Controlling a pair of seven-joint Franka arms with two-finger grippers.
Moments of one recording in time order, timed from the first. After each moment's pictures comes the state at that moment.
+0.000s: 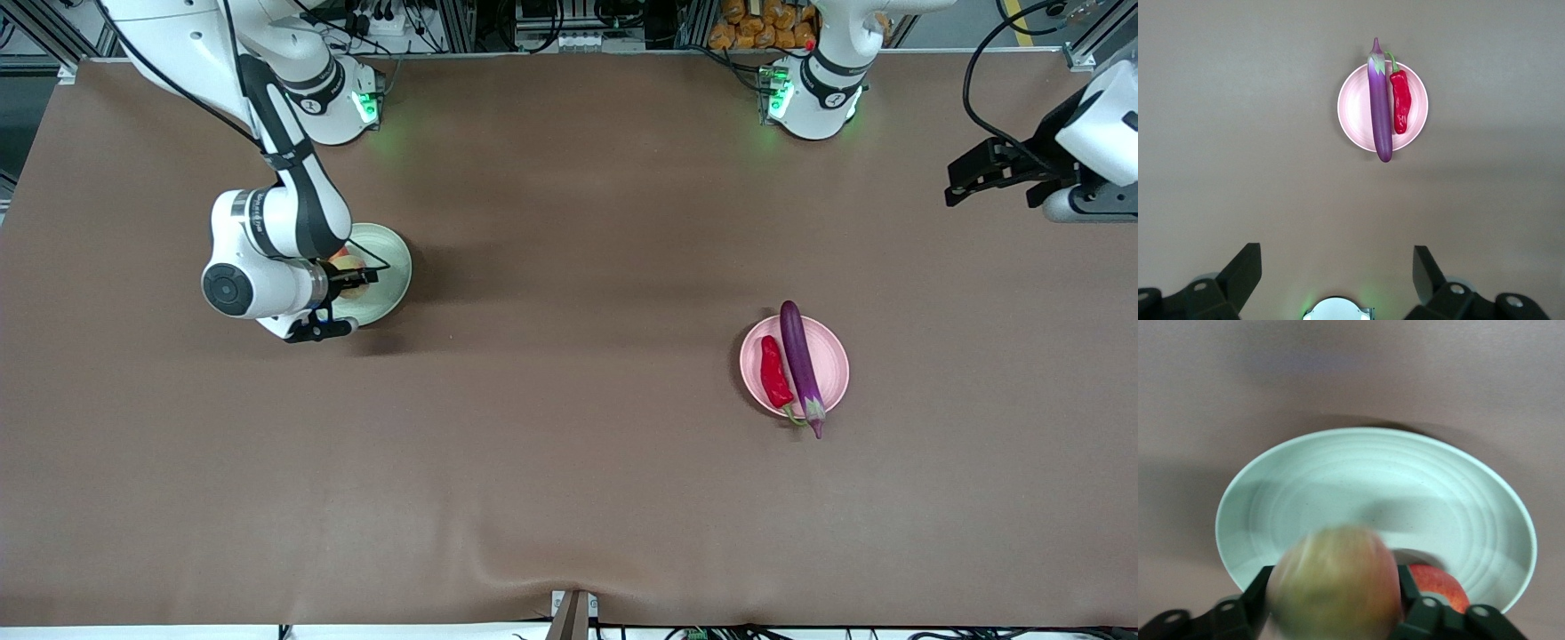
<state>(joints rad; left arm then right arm) -0.08 -0.04 -0.01 -1.55 -0.02 1.44 -0.08 0.39 0.33 -0.21 -2.19 0.25 2.06 -0.13</state>
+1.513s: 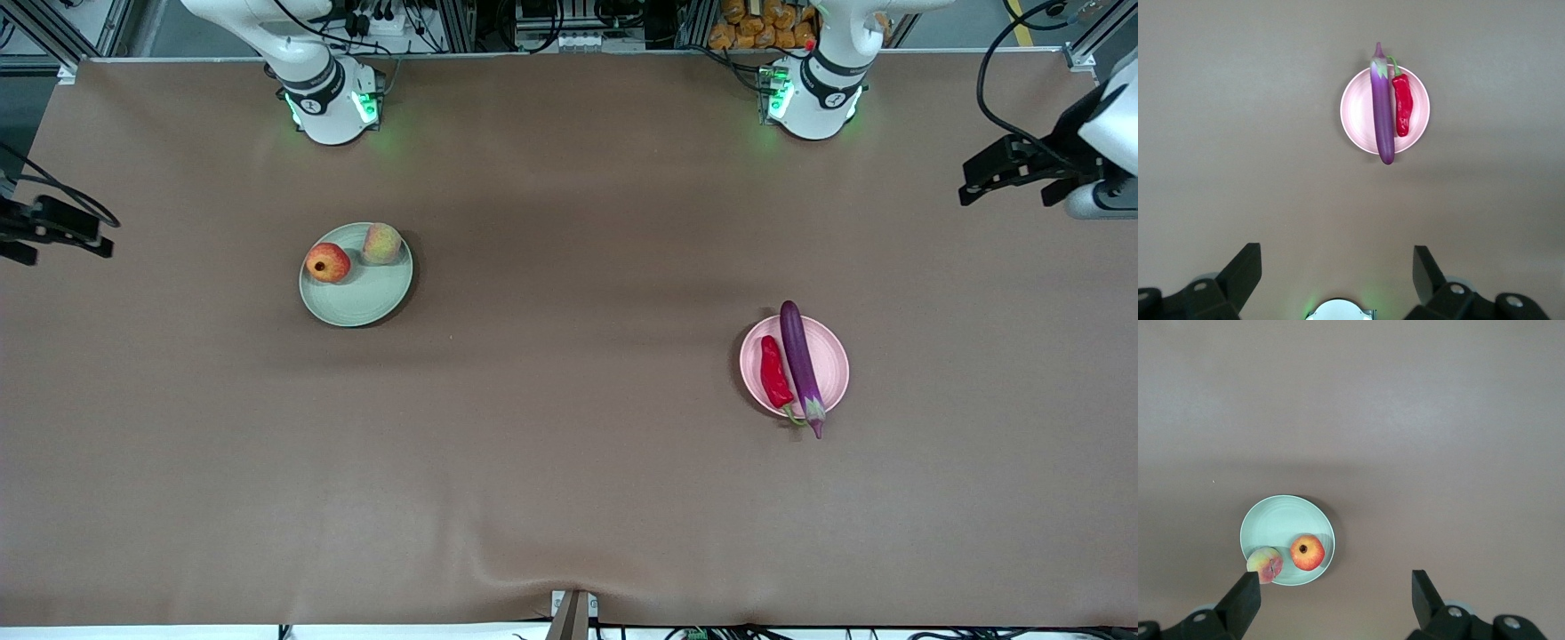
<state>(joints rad) -0.05 -0.04 -0.05 -1.54 -0.02 1.43 -0.07 0.01 0.06 -0.15 -1.48 0.05 1.48 -0.20</state>
